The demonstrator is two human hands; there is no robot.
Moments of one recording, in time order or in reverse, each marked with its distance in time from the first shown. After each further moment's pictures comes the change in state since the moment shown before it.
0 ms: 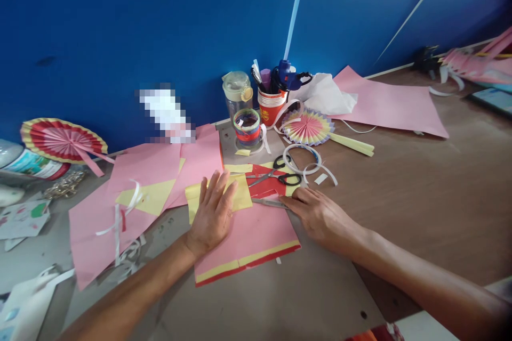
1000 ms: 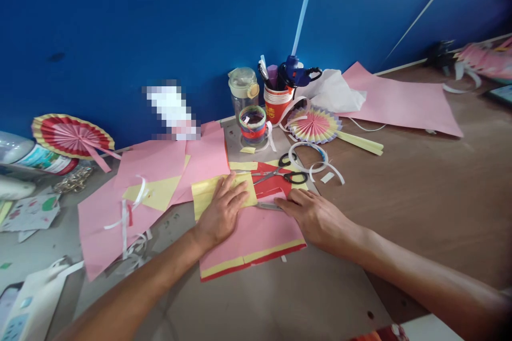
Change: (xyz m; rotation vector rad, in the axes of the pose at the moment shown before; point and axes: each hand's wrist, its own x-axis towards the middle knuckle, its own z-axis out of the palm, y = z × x) left_hand 0.000 -0.006 0.008 -0.090 -0.138 0.073; right_hand 0.010 -0.015 -0.001 -0.014 -0.079 -0.038
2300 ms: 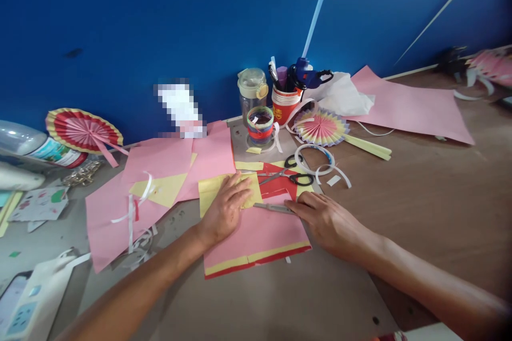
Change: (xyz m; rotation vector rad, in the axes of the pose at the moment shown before) left_hand 0.000 -0.003 -0.002 -0.166 0.123 -0.024; right_hand -0.010 0.003 0.002 0.055 0.046 -0.004
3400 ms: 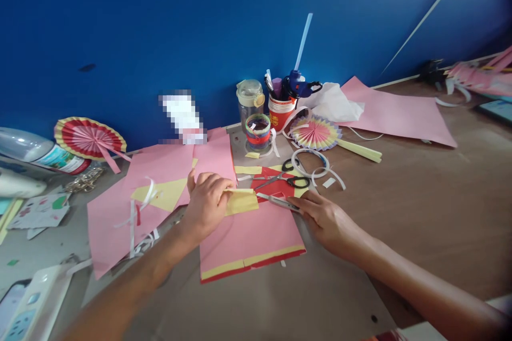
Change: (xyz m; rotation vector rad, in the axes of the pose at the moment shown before) left_hand 0.024 0.014 -0.051 0.342 -0.035 -0.309; right_hand 0.000 -0.001 0.002 0.191 0.180 0.163
